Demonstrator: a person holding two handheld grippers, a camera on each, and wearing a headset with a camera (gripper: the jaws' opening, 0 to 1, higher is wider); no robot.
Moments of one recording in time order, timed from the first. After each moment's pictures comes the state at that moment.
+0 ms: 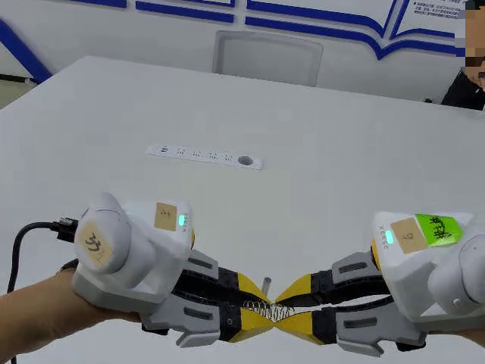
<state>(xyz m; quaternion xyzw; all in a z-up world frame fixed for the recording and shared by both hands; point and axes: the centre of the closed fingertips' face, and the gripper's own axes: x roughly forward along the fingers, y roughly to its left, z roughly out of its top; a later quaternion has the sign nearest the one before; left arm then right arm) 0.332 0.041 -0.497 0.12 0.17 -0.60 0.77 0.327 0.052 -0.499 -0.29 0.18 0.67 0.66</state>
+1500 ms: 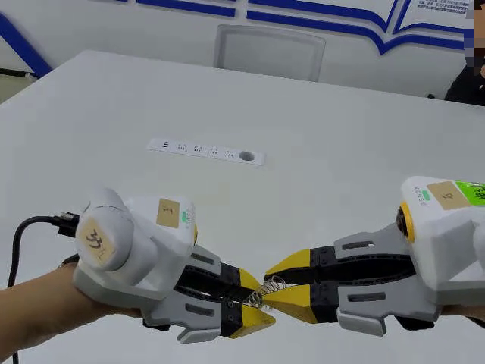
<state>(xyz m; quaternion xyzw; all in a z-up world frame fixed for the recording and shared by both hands) 0.334 0.040 -0.497 0.12 0.17 -0.60 0.77 0.327 0.074 -0.453 -0.15 0.15 0.69 0.69</state>
